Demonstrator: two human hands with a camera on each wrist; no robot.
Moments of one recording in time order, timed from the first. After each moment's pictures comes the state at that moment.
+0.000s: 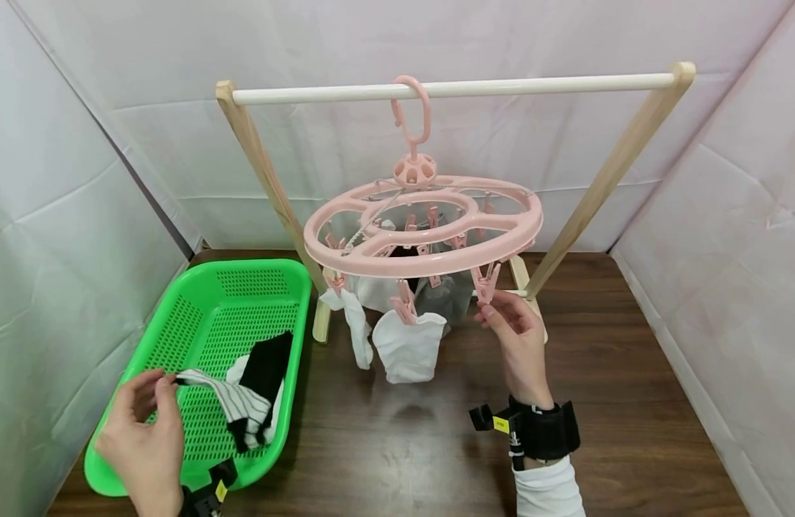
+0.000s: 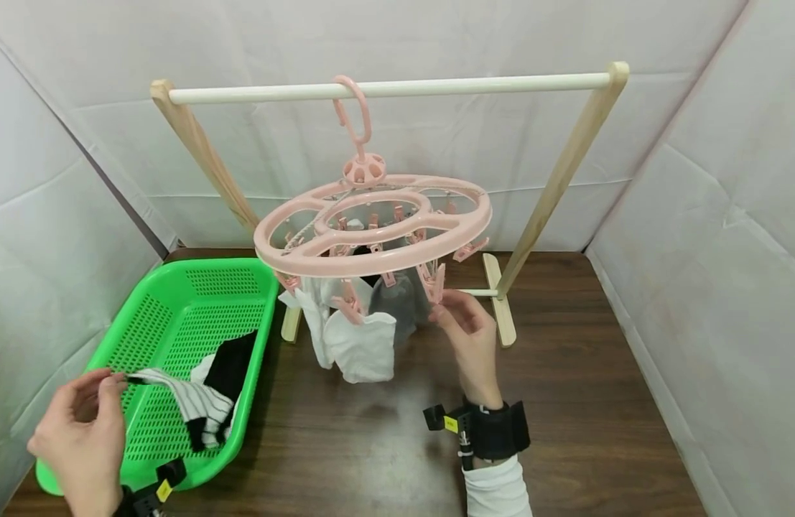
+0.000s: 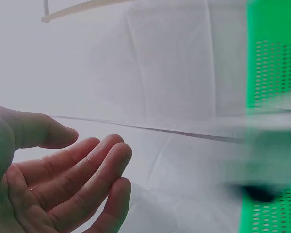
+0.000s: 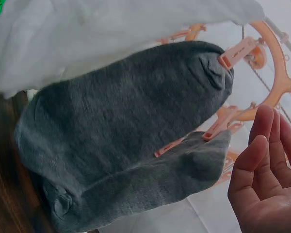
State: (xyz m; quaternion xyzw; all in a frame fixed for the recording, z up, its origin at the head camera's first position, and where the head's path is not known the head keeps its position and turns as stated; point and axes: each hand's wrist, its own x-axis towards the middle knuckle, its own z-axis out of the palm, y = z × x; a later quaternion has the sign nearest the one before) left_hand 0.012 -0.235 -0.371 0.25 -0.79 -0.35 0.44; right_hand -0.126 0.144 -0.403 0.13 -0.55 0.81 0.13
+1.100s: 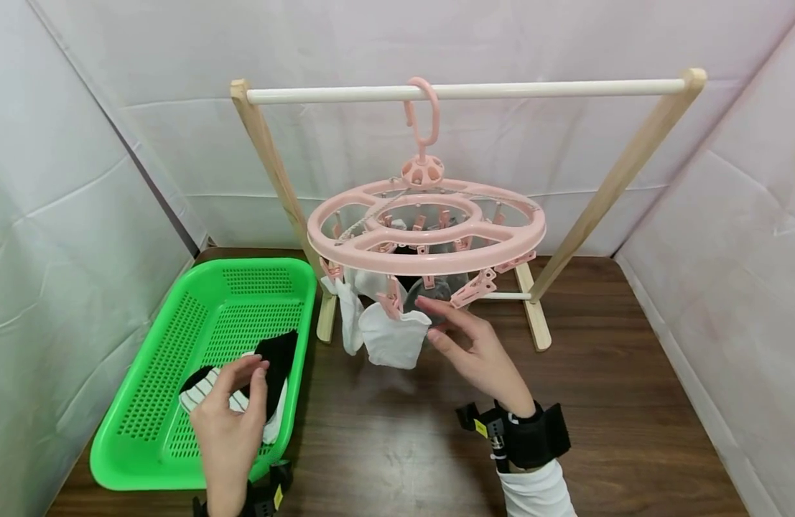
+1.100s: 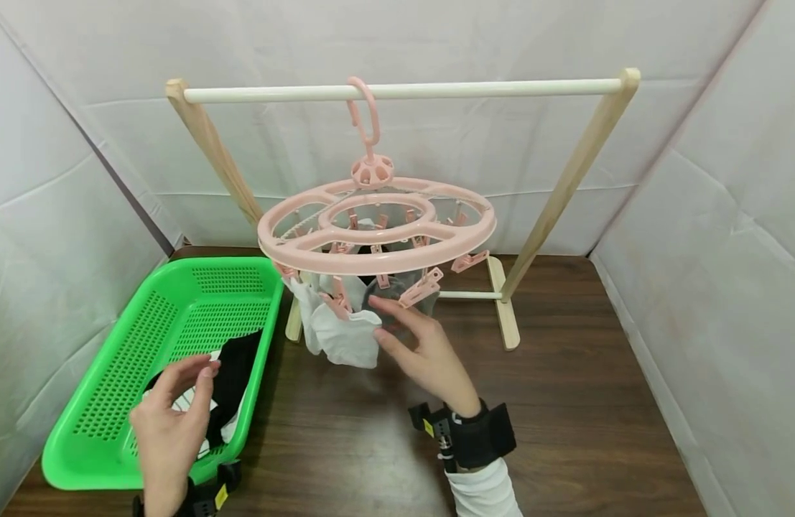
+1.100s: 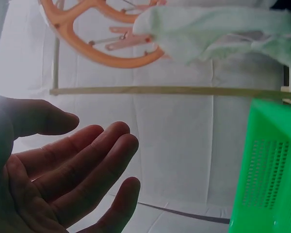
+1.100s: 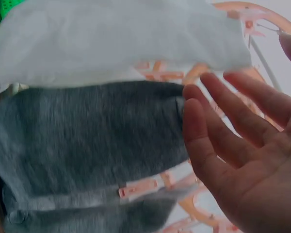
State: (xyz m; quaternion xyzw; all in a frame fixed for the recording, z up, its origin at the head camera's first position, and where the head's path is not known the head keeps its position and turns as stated) left_hand 0.002 -0.182 -0.378 0.07 -0.83 -0.38 0.39; right_hand -0.115 0.111 -0.376 0.36 -0.74 0.57 0.03
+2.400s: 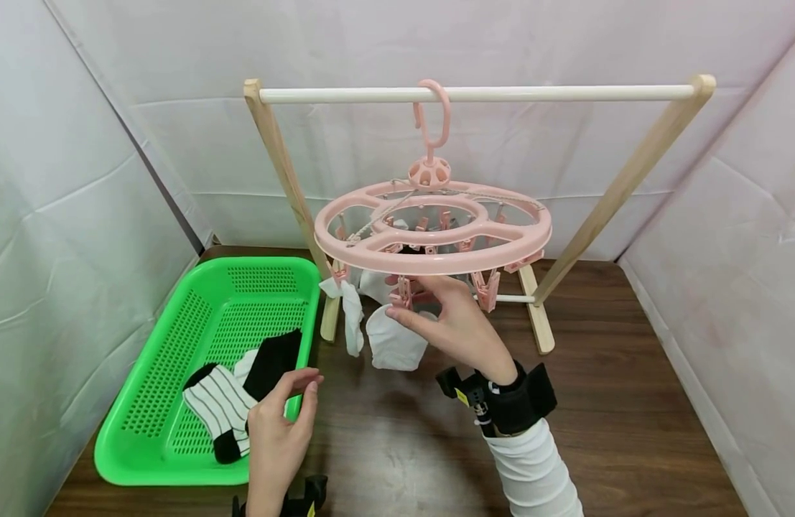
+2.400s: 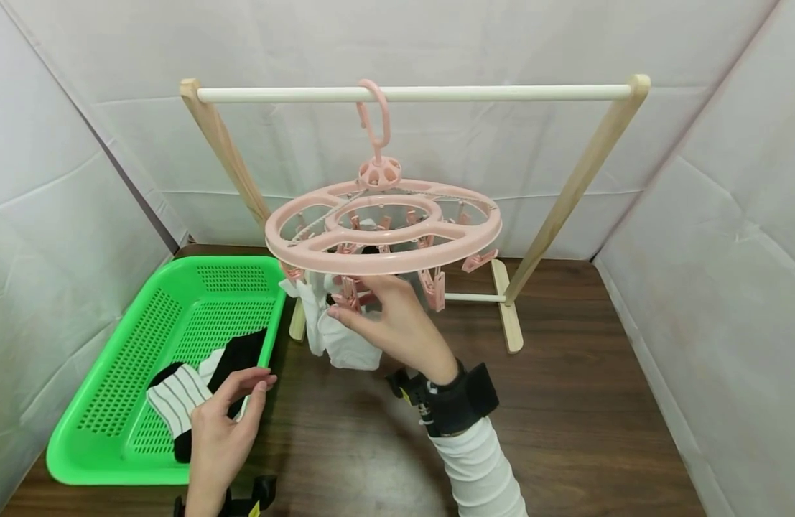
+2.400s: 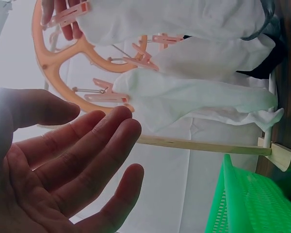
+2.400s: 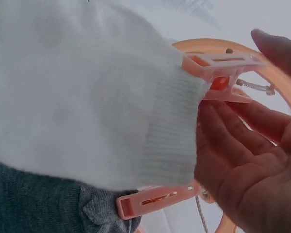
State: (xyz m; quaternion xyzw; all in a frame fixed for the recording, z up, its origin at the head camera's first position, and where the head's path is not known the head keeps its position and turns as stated) left_hand 0.003 -0.149 -0.397 0.00 -0.86 -0.41 0.31; right_hand -0.127 0.069 -0.314 0.39 -0.76 0.52 0.05
